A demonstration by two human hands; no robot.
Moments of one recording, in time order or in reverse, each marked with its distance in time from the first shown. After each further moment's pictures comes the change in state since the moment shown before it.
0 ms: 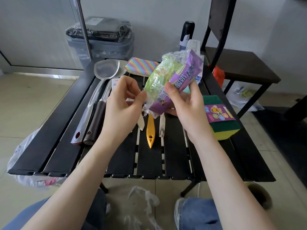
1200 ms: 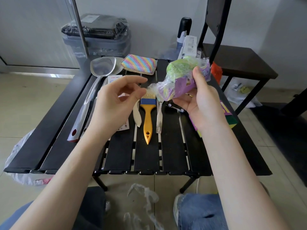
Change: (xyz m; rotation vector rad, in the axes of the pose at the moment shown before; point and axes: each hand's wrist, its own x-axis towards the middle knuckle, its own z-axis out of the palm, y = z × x) left_hand 0.001 0.004 -0.012 0.040 -0.135 0.107; right_hand 0.009 -0.021 -0.020 0.362 0.208 0.344
